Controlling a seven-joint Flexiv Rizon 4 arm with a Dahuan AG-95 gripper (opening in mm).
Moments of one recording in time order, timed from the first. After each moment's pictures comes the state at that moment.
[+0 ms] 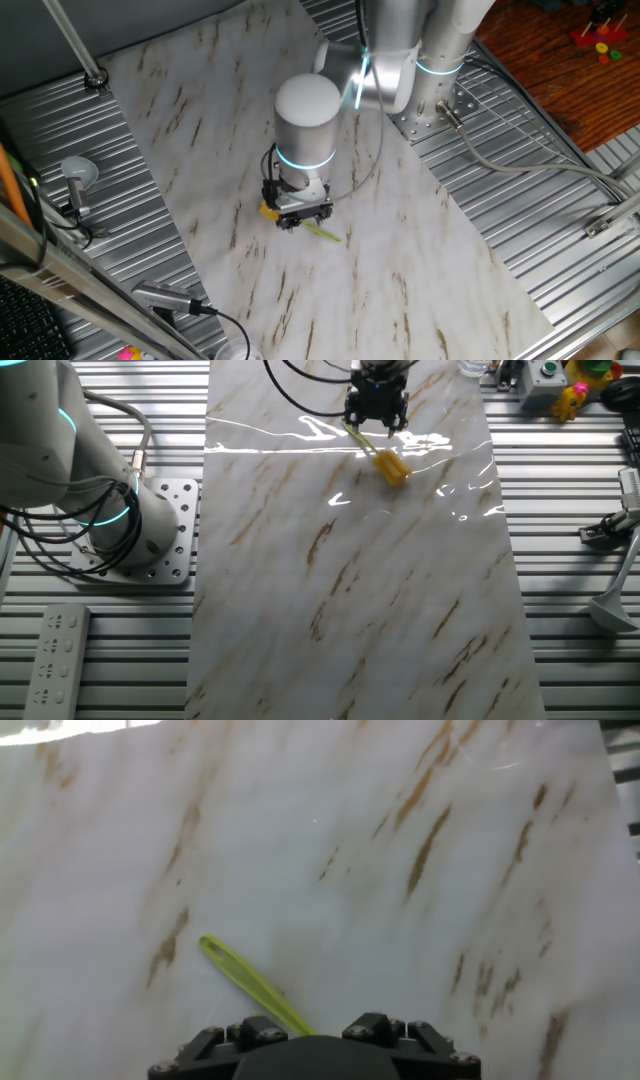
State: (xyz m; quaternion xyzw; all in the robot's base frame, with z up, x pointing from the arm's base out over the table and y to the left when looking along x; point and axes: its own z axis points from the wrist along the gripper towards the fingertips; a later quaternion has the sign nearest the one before) arm 0.469 0.200 0.029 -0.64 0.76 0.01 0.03
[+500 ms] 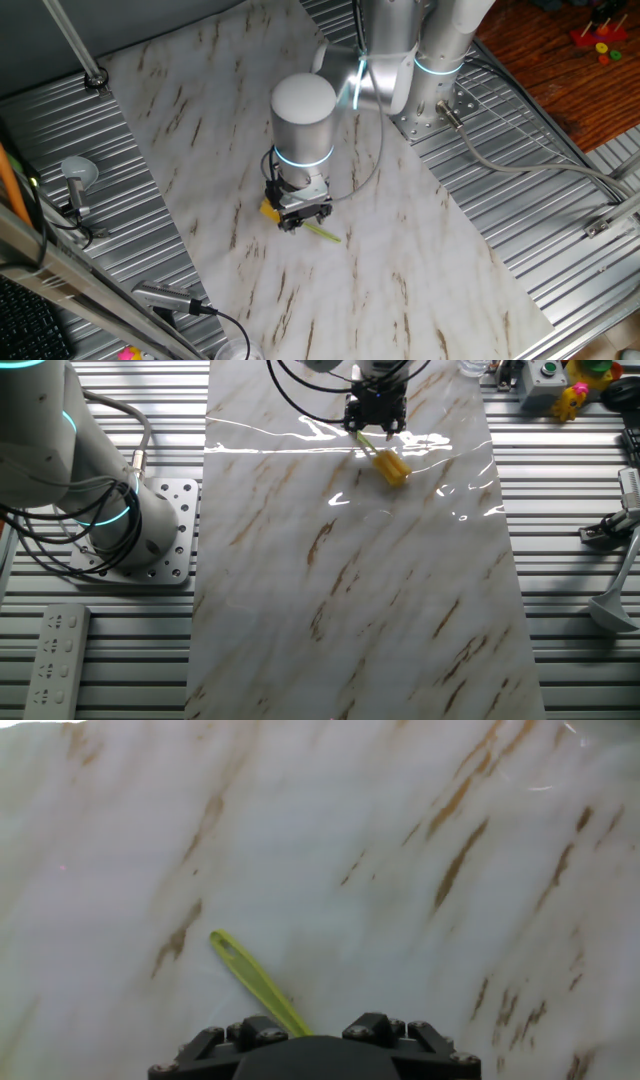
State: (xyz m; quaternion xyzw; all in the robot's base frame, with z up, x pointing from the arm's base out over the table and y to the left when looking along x) arm 0.459 0.200 0.027 -0.68 0.73 0.02 0.04
